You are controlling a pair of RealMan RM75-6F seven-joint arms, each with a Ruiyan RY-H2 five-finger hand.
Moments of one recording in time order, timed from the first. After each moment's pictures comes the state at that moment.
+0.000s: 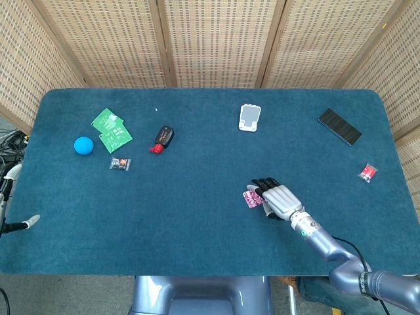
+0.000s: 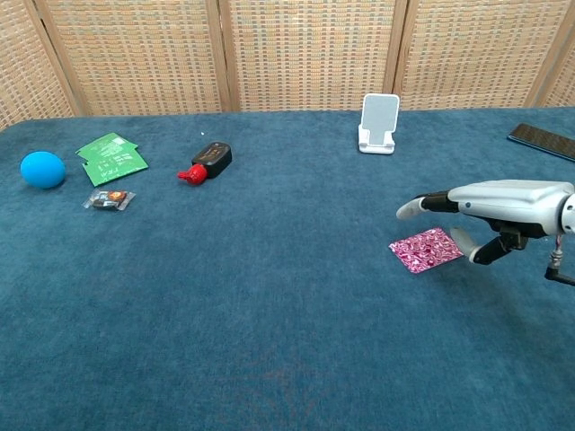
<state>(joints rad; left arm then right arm) -0.14 -0.95 -0.10 -1.80 1.31 1.37 0.02 0.65 -1.41 0.12 -1.42 -1.39 0.73 -0.03</state>
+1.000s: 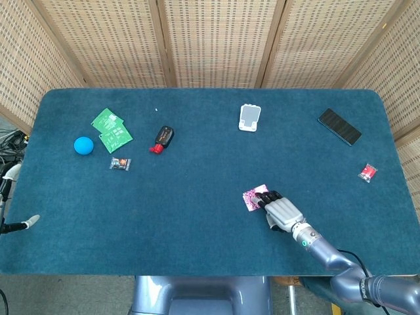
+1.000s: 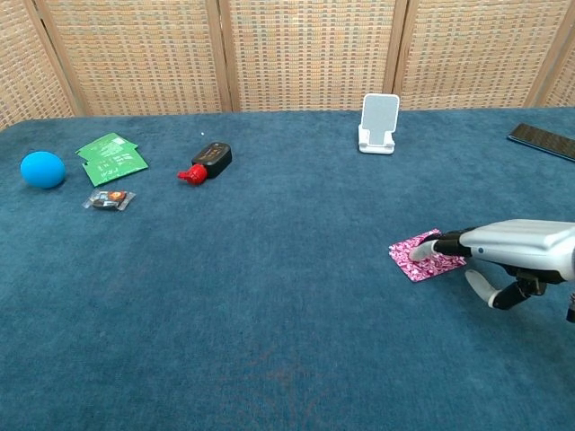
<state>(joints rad) -0.14 -0.94 -0.10 -1.81 1.33 1.38 0.00 0.66 -1.41 0.01 -1.46 -1.32 0.69 -0.12</state>
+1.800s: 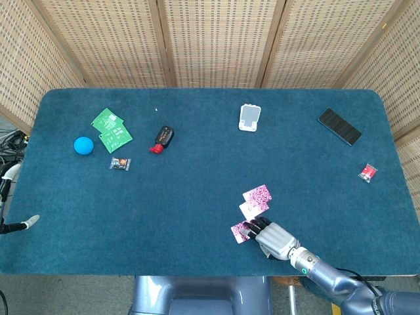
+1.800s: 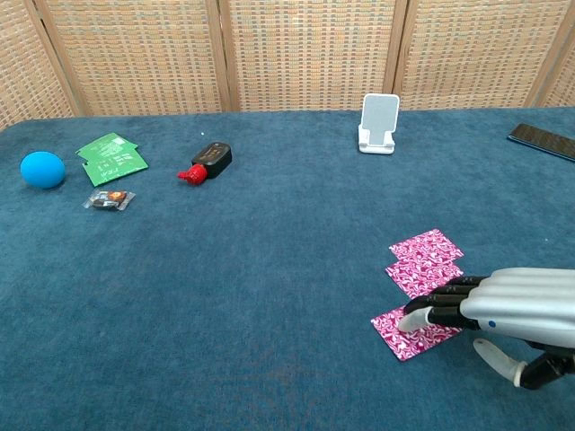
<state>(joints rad) -0.14 -0.94 -0.10 -1.81 1.33 1.39 -0.01 0.66 -1.31 -0.11 -1.68 -1.47 0.72 -0.25</state>
